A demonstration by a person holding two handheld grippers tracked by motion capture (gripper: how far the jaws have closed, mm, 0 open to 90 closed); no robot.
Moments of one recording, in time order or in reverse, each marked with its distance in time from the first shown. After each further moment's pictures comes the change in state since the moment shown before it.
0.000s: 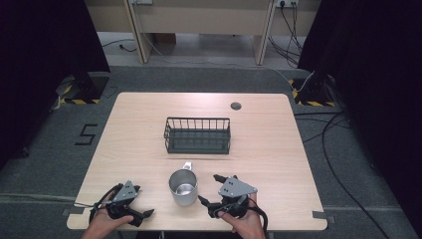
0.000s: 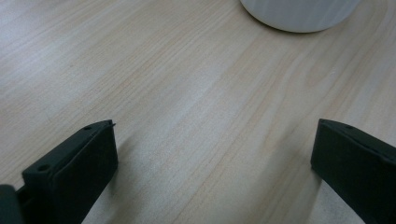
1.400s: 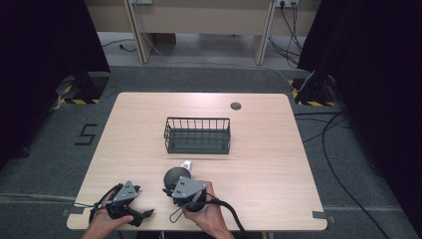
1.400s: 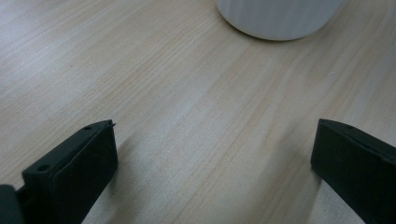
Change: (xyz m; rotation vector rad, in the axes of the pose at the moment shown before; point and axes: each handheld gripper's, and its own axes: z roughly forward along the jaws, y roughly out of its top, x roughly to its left) left arm 0.000 0.000 0.000 -0.003 0.000 -0.001; right arm 0.048 0.042 0.083 0.026 0.149 -0.195
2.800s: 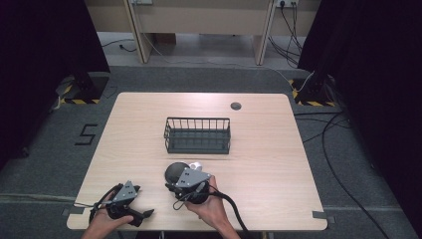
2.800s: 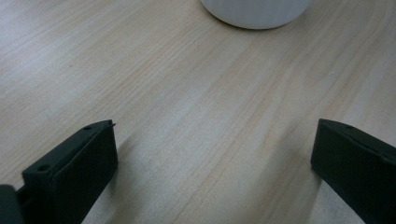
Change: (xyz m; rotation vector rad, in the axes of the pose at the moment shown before) left arm 0.000 0.000 0.000 0.006 -0.002 0.006; right arm -0.020 -0.002 -0.001 -0.006 0.014 0.076
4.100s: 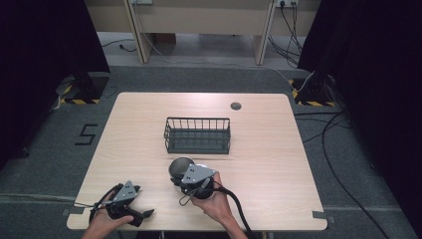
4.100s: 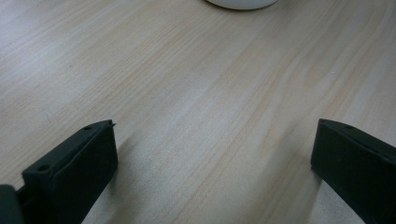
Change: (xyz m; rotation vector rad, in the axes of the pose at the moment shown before) left arm 0.000 0.000 0.000 0.000 0.000 0.000; right arm -0.016 -0.006 -0.002 -0.005 -0.006 -0.026
